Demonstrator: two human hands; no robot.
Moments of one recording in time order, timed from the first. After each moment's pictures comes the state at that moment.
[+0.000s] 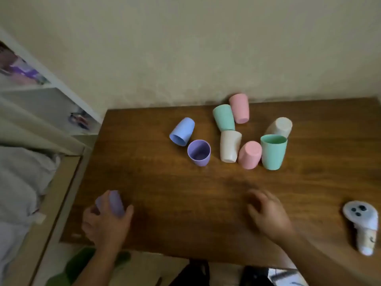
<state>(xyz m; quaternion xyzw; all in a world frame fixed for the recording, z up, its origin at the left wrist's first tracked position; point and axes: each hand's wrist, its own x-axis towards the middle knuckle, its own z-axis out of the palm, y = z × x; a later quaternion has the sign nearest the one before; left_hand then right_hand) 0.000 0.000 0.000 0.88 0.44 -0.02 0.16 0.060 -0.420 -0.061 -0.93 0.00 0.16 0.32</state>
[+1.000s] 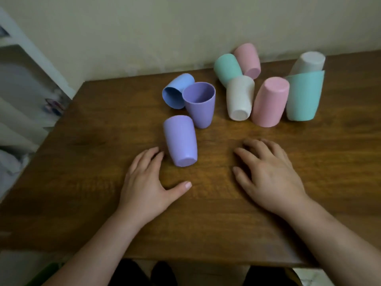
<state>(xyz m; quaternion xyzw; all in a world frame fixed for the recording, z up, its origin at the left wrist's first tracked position) 0.028 -0.068 -0.119 0.99 0.04 -0.01 0.15 0.063 -0.356 -0.128 -0.98 -0.14 0.00 0.14</state>
